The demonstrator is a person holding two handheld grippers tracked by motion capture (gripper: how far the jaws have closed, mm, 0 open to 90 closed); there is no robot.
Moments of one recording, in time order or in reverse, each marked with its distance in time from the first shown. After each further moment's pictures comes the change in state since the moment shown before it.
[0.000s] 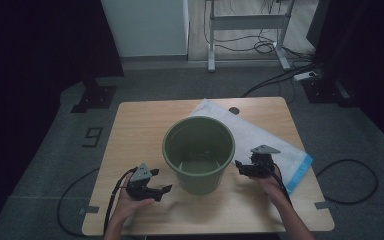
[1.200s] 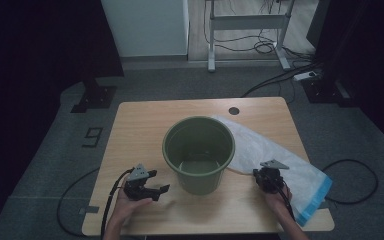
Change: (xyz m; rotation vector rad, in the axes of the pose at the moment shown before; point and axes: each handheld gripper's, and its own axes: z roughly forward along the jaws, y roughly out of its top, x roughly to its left) left arm 0.007 -0.008 -0.001 0.002 -0.006 -0.057; right arm -0.003 -0.049 -0.024 0.066 -0.129 0.099
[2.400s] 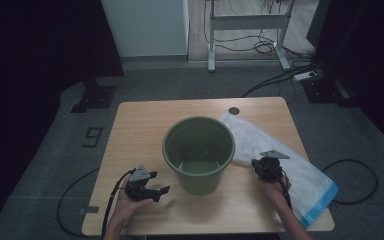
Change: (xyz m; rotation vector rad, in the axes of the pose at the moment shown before) left arm 0.000 -0.003 0.003 0.025 0.011 0.006; right arm -0.011 0.028 0.015 -0.051 0.038 0.033
